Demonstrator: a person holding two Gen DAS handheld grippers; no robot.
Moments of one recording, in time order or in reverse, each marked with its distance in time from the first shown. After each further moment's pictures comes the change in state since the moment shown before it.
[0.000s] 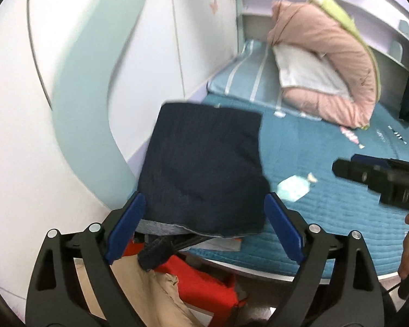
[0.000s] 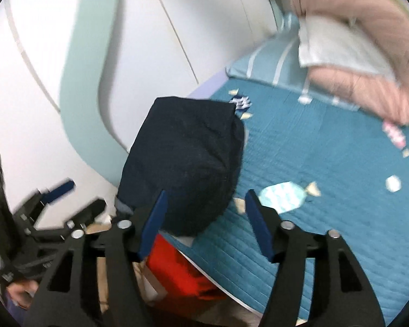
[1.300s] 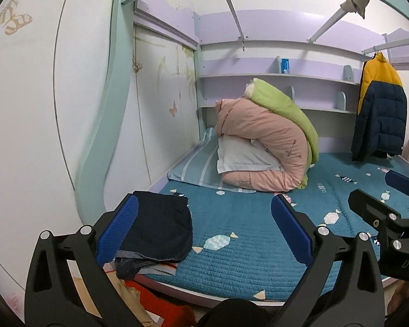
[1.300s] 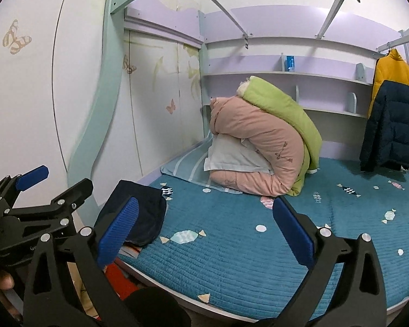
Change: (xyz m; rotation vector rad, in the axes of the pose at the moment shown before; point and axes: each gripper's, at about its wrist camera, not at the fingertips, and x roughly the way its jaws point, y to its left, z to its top) left arm -0.256 -0.113 -0.005 0.036 -0.415 -0.100; right arm -0.302 0.020 -0.095 -0.044 -0.501 -0.367
